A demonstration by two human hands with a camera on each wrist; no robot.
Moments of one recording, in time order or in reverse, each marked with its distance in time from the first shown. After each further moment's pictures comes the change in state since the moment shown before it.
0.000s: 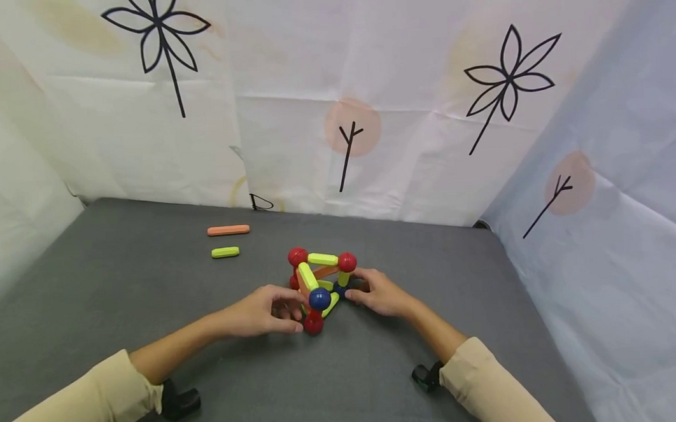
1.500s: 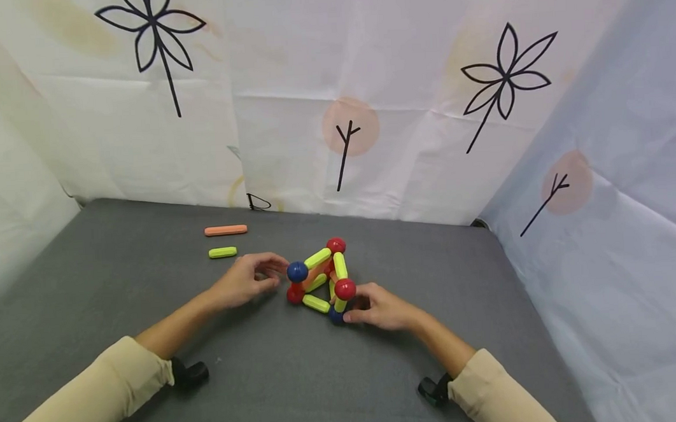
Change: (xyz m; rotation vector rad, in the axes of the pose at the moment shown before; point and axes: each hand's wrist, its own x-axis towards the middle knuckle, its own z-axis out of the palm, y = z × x) left_hand 0.017 -0.033 -0.039 0.123 0.298 0.035; right_hand -0.020 -0.005 0.006 0.097 -0.145 -0.095
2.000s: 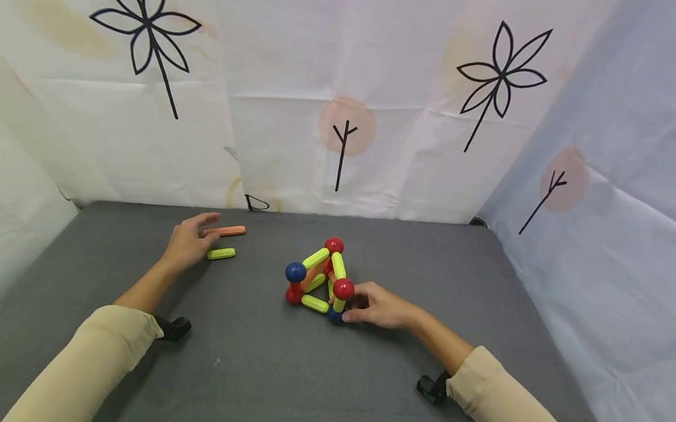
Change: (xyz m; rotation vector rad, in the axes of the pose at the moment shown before) left_hand 0.001 -0.050 -0.094 0.293 0.355 -0.245; right_hand 0.002 0.000 0.000 0.032 -0.002 0.018
